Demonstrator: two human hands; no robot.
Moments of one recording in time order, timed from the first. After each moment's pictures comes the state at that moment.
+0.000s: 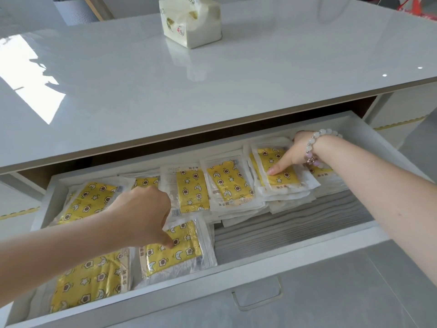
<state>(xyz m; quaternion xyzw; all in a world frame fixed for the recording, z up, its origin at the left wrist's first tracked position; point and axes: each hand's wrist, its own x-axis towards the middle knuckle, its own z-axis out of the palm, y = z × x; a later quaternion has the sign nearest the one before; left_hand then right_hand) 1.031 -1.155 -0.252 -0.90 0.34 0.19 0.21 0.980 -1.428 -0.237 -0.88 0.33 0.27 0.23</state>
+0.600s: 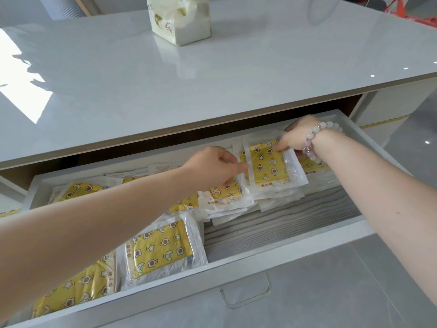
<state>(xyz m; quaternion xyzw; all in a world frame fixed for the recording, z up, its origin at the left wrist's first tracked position) 1.035 -1.261 -0.261 -0.86 0.25 0.30 -0.32 0.979 -1.444 -0.231 -0.88 0.38 0.13 0.26</state>
